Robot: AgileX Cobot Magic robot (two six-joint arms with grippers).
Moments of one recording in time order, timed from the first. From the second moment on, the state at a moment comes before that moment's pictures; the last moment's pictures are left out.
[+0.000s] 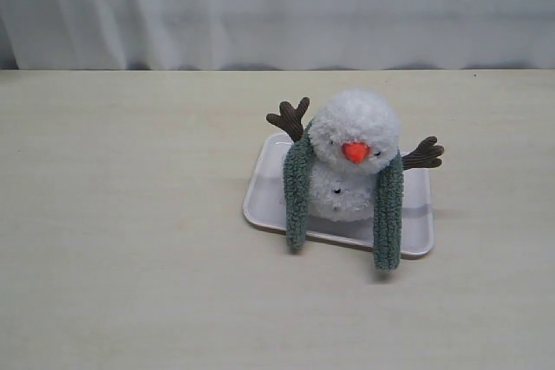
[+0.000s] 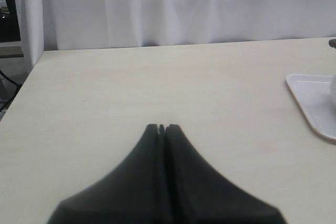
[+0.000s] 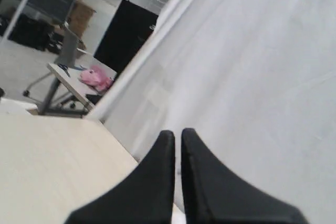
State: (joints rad) left arm -0.11 0.00 0.00 0.01 0.31 0.00; right arm 0.32 0.00 -0.71 0.65 0.75 -1.00
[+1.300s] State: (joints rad) left arm -0.11 0.00 0.00 0.01 0.31 0.00; right arm 0.20 0.00 -0.71 -0.26 0.75 -1.00
